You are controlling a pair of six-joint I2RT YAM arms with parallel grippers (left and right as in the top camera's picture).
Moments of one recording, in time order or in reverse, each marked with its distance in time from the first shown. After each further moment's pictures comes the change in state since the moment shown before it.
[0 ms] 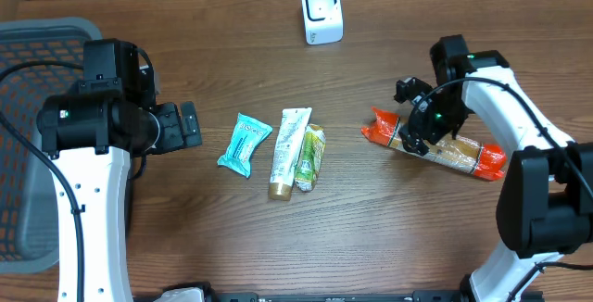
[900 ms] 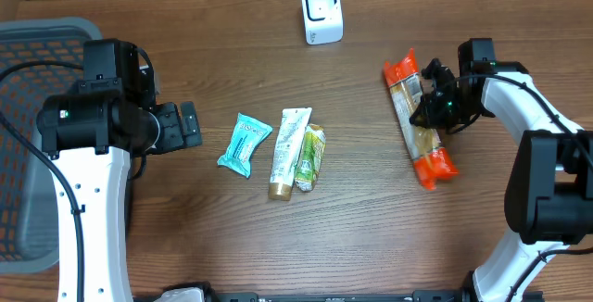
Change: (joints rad) left arm 0.000 0.000 0.000 0.000 0.000 0.000; right arm -0.119 0.061 -0.073 0.301 -0.286 0.555
